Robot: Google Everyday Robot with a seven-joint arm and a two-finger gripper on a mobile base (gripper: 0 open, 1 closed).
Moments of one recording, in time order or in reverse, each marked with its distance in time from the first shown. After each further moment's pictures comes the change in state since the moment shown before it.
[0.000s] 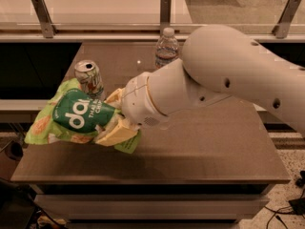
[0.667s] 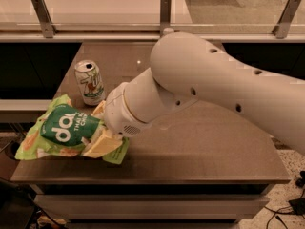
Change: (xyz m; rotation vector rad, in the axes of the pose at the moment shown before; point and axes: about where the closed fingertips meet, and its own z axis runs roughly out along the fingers) arm 0.000 0.018 0.037 -0.076 0.081 0.039
